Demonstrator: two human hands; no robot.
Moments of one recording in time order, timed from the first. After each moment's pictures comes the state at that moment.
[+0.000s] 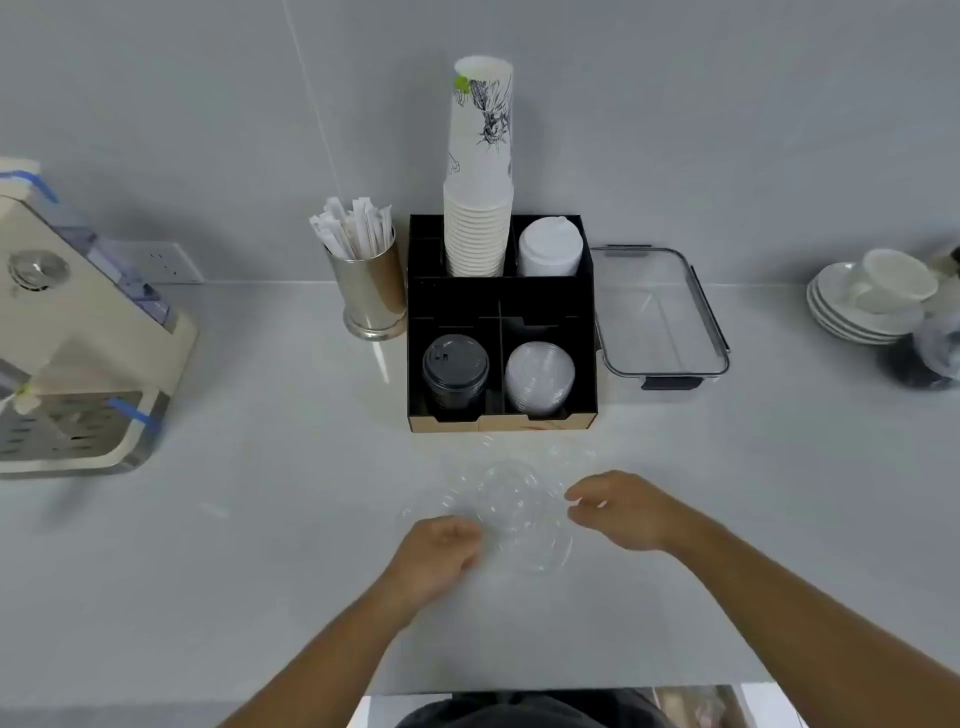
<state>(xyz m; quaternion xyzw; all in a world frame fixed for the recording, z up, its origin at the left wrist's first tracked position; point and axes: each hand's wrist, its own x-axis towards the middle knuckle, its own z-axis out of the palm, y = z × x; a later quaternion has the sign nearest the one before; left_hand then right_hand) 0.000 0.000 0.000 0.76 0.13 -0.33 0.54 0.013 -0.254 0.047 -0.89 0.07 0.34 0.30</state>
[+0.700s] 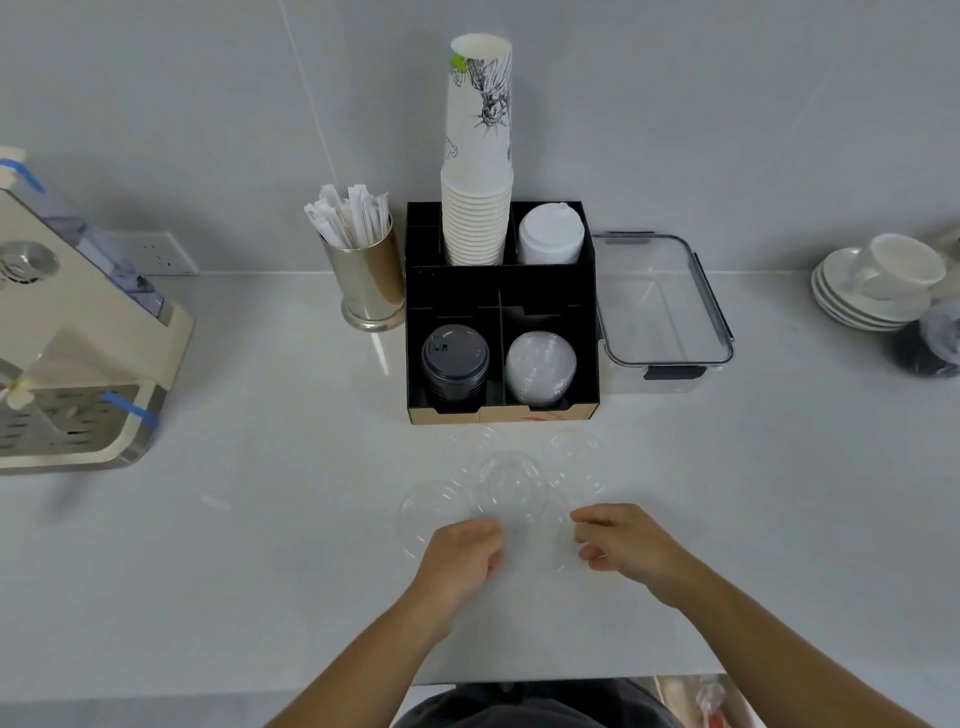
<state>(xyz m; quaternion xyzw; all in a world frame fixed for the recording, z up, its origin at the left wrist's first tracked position) -0.022 -0.037 0.006 0.70 0.19 -0.34 0.59 -0.033 -0.254 0.014 -0.76 0.27 0.30 0.51</state>
